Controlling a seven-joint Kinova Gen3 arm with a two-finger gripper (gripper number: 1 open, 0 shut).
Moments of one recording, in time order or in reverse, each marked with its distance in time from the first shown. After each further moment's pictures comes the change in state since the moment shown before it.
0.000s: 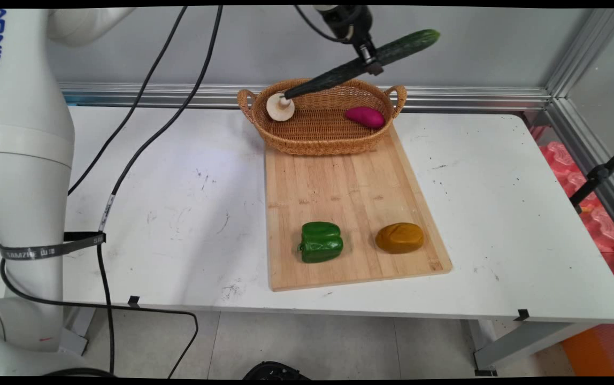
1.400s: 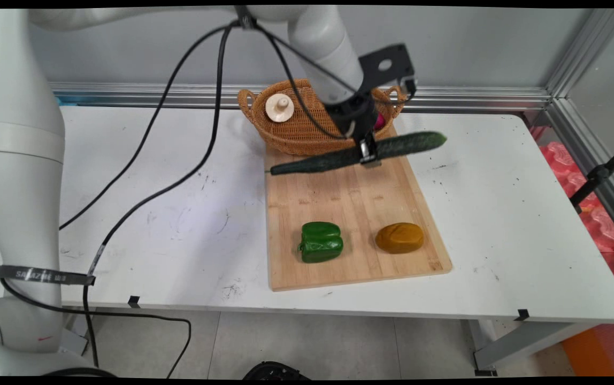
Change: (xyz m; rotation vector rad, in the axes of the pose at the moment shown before) arm -0.037 0.161 0.016 -0.135 -0.137 0.083
